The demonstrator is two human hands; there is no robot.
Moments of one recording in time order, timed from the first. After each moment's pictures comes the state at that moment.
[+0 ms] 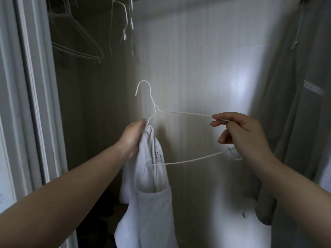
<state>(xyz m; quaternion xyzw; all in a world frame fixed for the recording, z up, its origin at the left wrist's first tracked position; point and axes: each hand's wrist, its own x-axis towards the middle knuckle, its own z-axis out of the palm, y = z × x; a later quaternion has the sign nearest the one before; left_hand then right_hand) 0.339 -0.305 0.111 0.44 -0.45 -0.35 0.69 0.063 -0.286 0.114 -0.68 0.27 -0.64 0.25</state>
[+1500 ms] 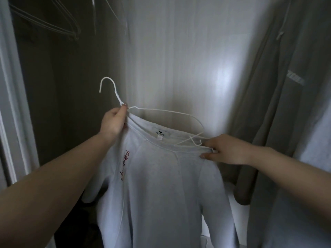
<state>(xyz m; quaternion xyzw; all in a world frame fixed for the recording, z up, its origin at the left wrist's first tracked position) 0.370 -0.343 0.091 0.53 -0.49 -0.14 0.68 0.030 -0.336 0.078 -0.91 0.40 -0.12 -0.07</state>
